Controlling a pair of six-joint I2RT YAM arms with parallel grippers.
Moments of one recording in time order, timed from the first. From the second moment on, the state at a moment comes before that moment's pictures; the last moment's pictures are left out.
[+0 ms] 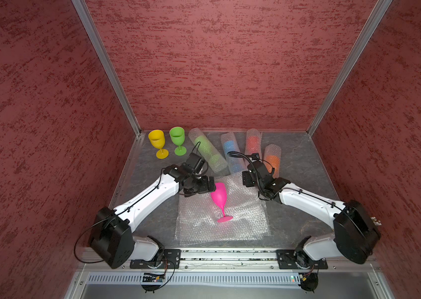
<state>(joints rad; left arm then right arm) -0.57 1.45 1.15 -0.91 0.20 -0.67 0.65 1.40 0.88 -0.21 0.36 0.42</state>
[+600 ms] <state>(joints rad) -0.54 1.90 1.48 -1.06 0.42 -0.68 0.65 1.26 0.78 -0.21 0.33 0.46</state>
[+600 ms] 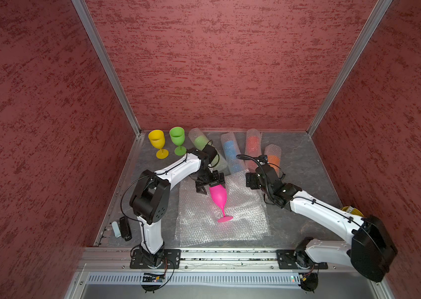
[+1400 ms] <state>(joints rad) -0.55 2.04 1.56 -1.08 0.41 -0.67 0.65 1.20 0.76 -0.19 0.32 0.46</state>
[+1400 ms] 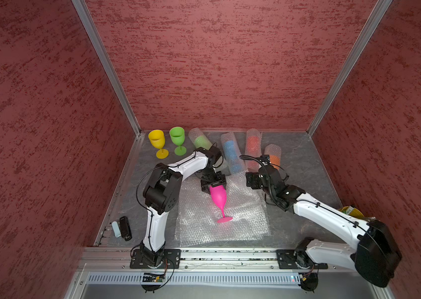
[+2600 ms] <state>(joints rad) -0.52 1.12 1.01 -0.37 -0.18 -0.34 0.65 1.00 0.78 -0.21 0.34 0.43</state>
